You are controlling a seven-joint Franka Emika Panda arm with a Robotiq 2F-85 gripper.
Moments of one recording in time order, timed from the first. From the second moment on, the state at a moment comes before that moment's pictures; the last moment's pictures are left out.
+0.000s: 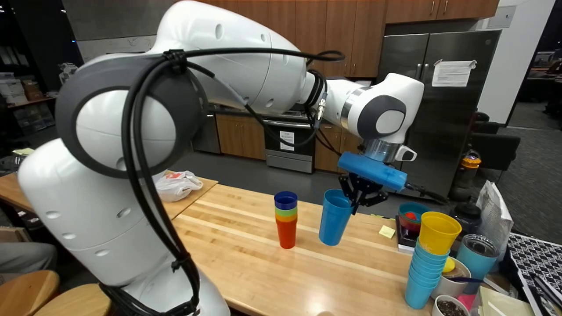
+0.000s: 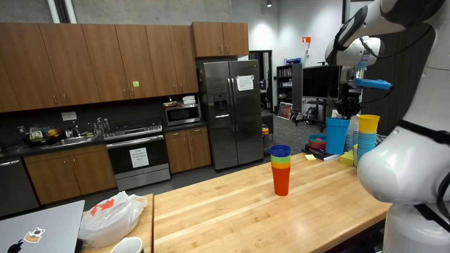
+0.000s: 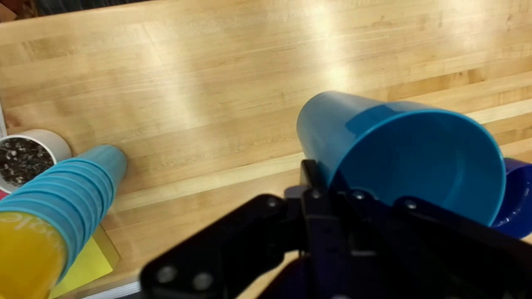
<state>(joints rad) -0.22 -0.19 -0.33 -2.12 0.06 1.78 -0.50</state>
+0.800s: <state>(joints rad) -0.22 -0.15 -0.29 -2.12 -0.01 1.78 -0.42</state>
